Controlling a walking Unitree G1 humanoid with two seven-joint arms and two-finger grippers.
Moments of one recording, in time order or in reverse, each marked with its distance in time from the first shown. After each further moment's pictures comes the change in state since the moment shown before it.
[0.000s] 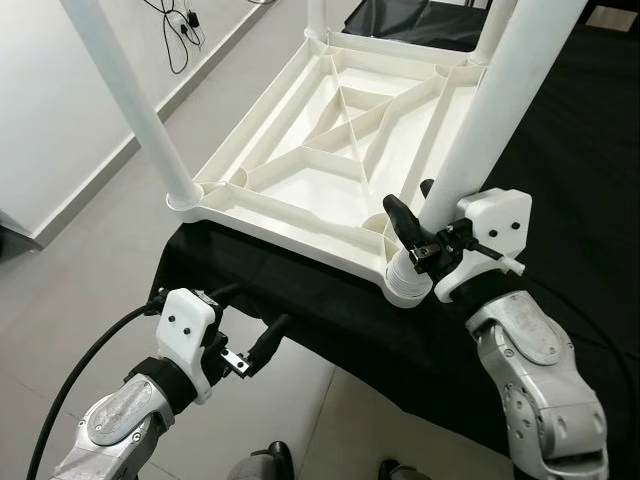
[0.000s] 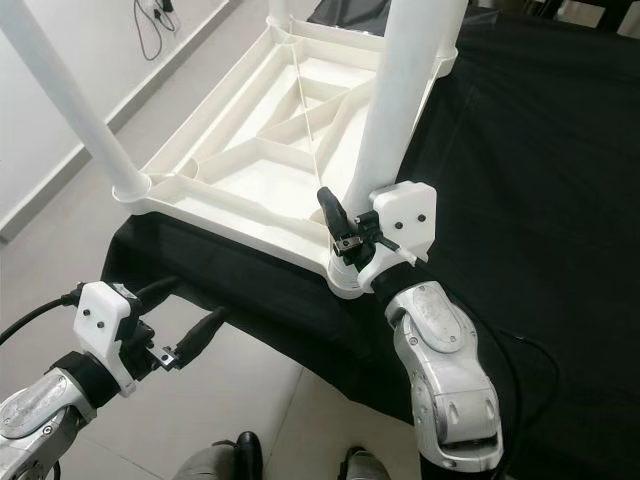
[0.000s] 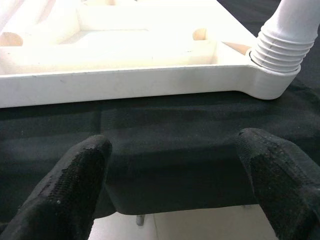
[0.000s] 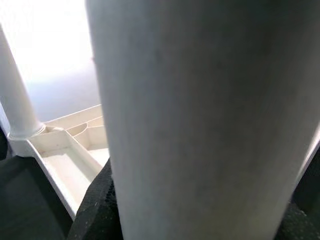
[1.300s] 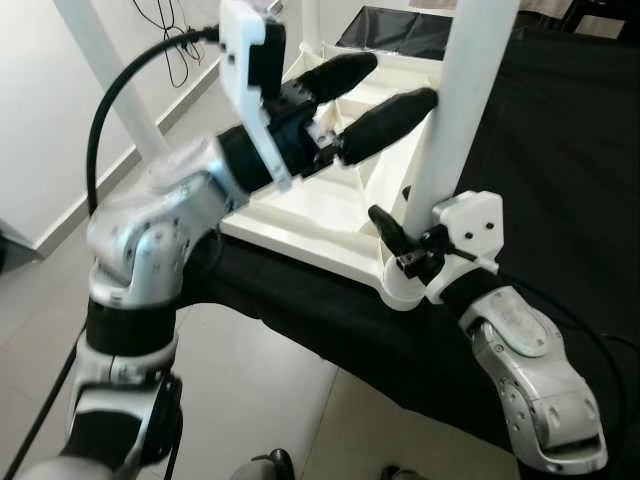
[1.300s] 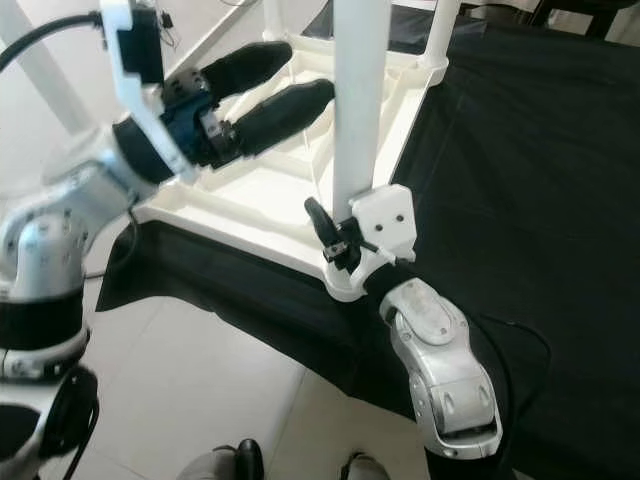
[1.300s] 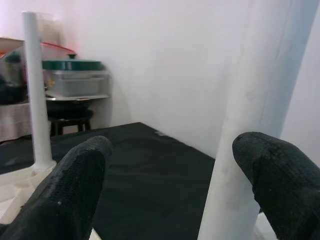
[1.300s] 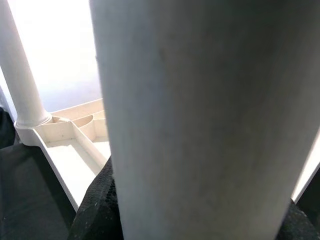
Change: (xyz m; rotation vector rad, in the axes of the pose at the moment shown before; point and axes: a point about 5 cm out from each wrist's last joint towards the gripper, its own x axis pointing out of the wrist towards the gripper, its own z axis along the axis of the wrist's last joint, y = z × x) left arm 0.112 -0.004 0.201 -0.061 -0.485 -0.591; right arm 0.012 0.009 -0.007 -0.025 0.053 0.096
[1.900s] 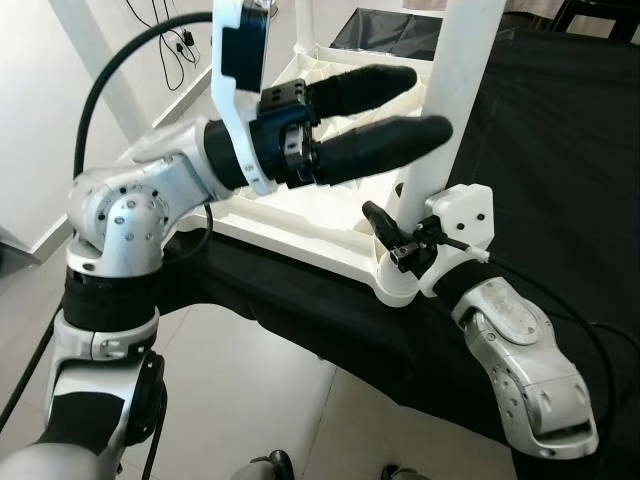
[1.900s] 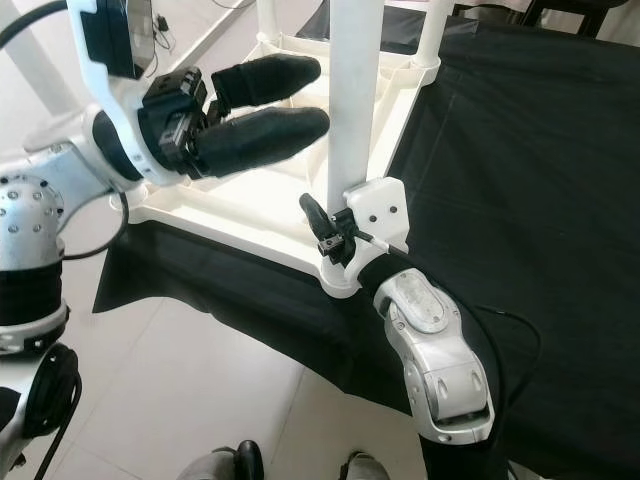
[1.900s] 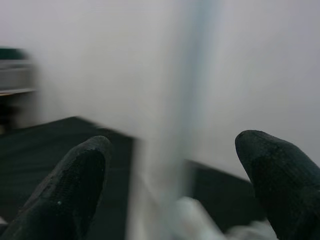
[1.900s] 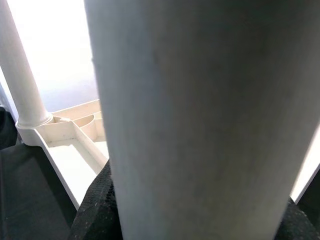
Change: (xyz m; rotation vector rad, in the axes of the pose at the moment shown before) left arm 0.009 0.004 0.004 -0.049 0.071 -0.232; right arm 0.007 0.000 0.000 0.010 0.012 0.007
